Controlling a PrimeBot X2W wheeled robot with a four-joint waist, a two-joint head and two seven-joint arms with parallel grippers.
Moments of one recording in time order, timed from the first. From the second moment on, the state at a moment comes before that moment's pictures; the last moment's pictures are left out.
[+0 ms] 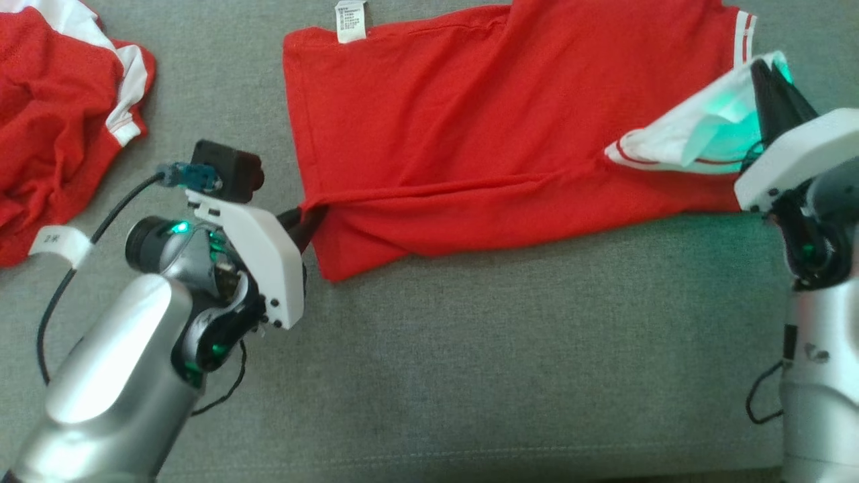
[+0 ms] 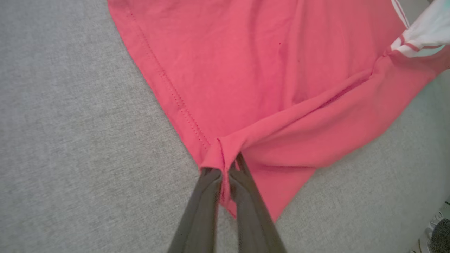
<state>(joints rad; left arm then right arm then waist) -0.49 0.41 -0.58 0.09 -0.69 0.05 0.48 -0.52 -0.09 -0.16 0.16 0.24 0.13 0.47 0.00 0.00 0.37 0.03</state>
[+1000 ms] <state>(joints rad) -0.30 0.37 -0.54 0.04 -0.77 0.09 0.36 -0.34 -0.24 -0.12 0.20 0.13 0.13 0.53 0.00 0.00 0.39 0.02</state>
